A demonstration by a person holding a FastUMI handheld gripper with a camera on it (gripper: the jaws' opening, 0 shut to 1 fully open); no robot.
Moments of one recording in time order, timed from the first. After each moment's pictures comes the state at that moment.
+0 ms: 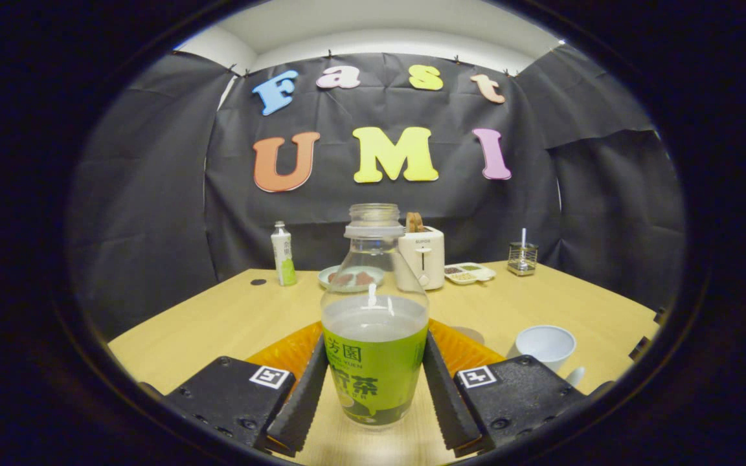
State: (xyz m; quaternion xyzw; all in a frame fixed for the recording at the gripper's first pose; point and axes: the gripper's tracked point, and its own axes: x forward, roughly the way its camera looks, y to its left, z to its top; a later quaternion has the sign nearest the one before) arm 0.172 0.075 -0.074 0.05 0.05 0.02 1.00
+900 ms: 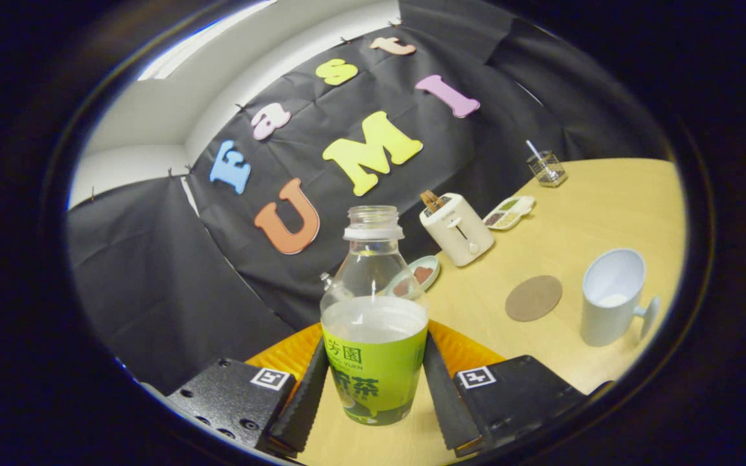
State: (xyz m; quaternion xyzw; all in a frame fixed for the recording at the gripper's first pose) arm 0.164 0.104 -0.023 0.37 0.07 0.17 0.91
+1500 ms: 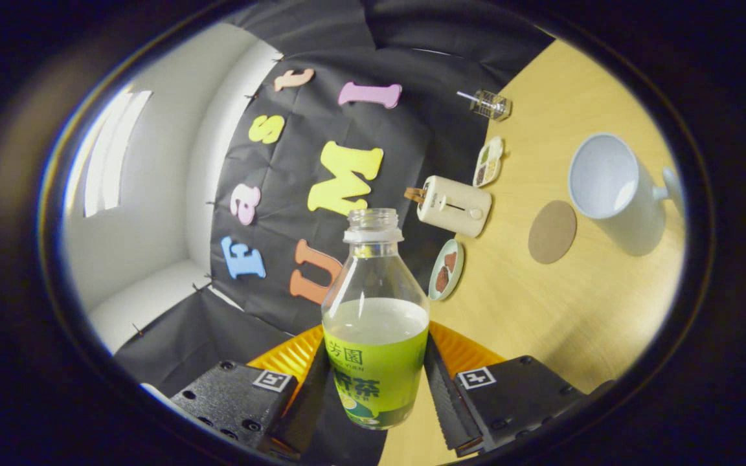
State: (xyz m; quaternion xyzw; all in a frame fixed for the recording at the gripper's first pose) arm 0.154 0.082 -0.010 0.61 0.03 0.22 0.76
